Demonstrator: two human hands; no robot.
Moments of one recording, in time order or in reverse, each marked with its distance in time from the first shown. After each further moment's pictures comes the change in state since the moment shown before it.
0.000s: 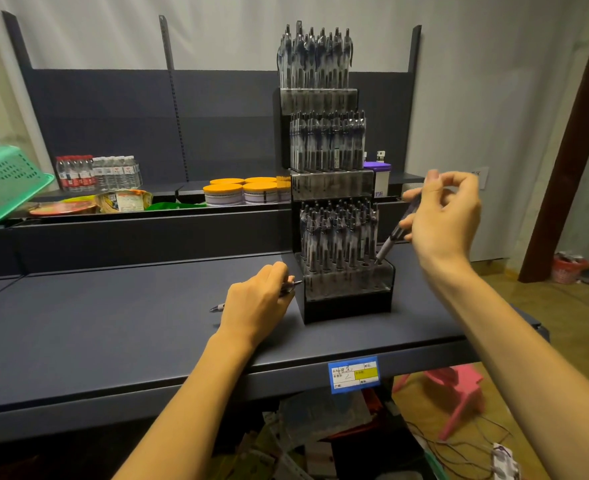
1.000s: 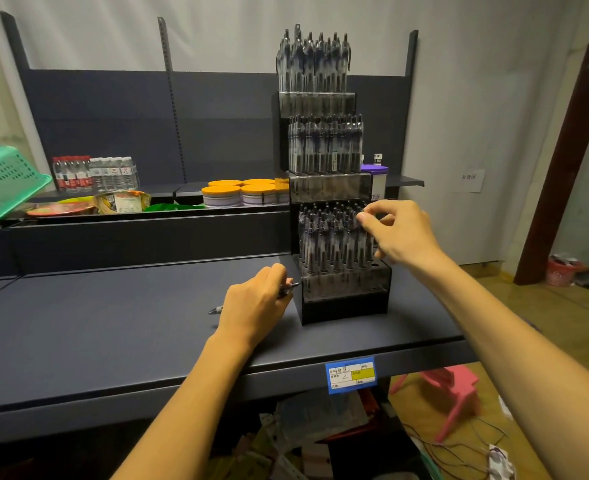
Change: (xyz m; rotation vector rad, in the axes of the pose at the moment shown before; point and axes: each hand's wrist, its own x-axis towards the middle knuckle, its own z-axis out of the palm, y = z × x) left_hand 0.000 0.003 -0.003 0.008 0.004 0.008; right_hand 0.005 0.014 0.009 -0.514 -0.556 0.005
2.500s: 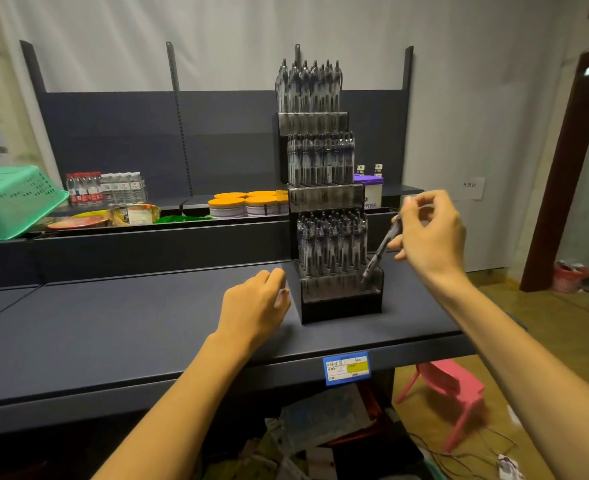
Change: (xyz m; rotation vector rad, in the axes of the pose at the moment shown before) left_hand 0.001 0.010 -0.028 0.099 -0.172 -0.092; right_hand -0.035 -0.003 -0.030 0.340 0.382 -0.058
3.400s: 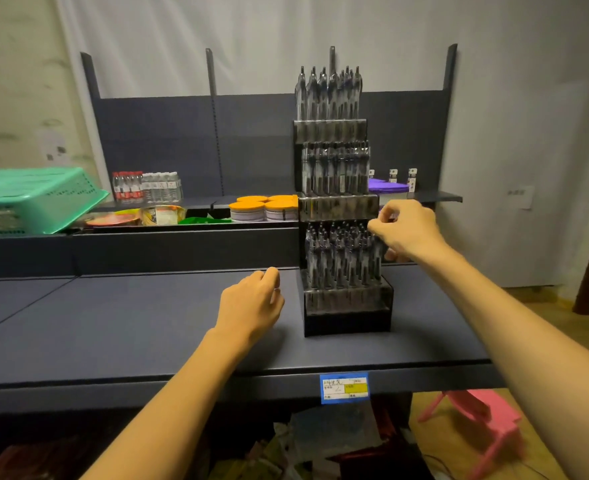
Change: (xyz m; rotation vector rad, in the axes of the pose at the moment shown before) left_hand 0.014 0.002 -0.012 0.023 -0.166 -0.209; right_hand 0.059 0.006 0.029 -0.416 -0.469 0.054
